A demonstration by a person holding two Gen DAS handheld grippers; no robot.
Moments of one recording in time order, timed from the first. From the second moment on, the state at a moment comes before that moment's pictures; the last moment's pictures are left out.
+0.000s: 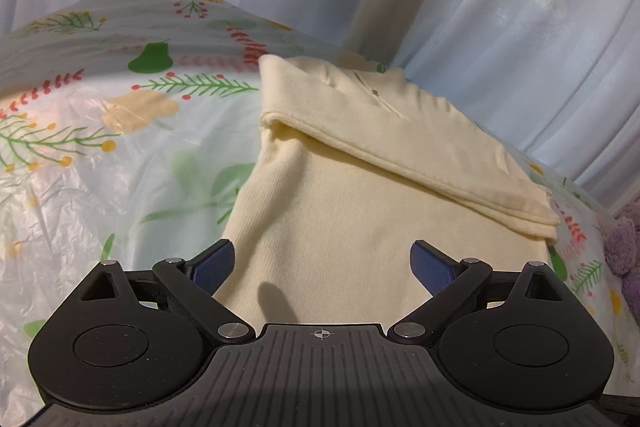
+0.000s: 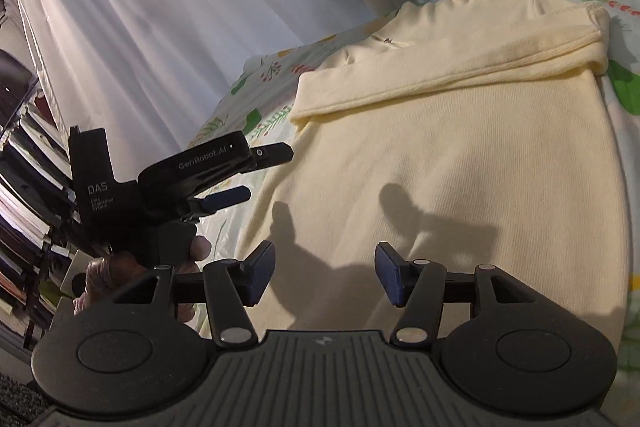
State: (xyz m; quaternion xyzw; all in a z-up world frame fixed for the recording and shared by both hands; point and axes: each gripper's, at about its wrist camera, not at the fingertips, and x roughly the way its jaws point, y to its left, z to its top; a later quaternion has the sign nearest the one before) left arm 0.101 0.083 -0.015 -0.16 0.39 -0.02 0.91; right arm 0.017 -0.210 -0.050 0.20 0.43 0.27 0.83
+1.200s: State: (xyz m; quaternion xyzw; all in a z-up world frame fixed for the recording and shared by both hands) left arm 0.013 0.165 -0.036 -0.23 0.52 -0.09 0.82; right arm -0.052 -0.292 -0.065 0.21 0.46 0.09 0.86
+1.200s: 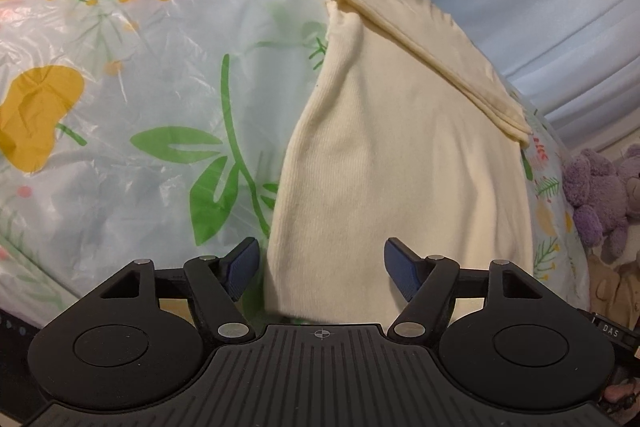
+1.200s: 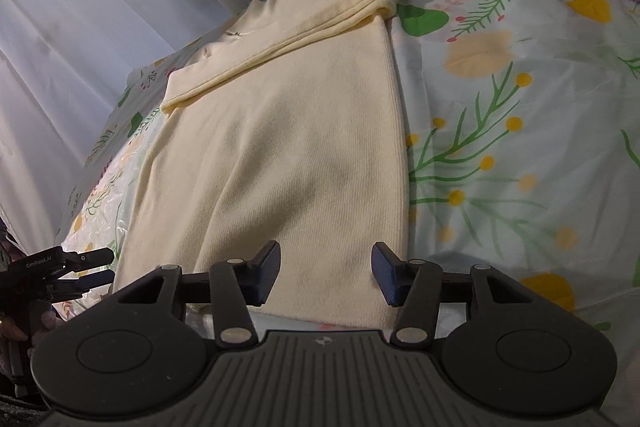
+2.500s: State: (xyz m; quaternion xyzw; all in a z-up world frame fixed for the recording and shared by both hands) left arm 0.023 0.158 -0.054 -0.25 0.56 -0.13 0.78; right arm -0.041 -0.294 -0.082 0.20 0.53 0.08 0.82
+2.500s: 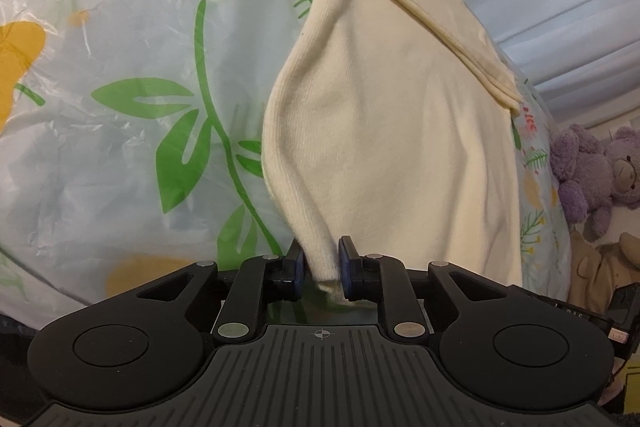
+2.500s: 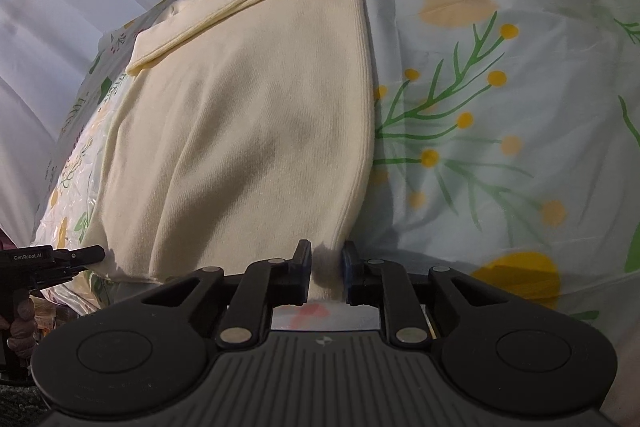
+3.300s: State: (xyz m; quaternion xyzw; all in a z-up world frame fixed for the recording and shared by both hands) left arm 0.044 0.151 -0.012 -0.28 0.49 -0.15 0.81; right arm -0.019 -0.307 -0.046 0.25 0.42 0.11 0.86
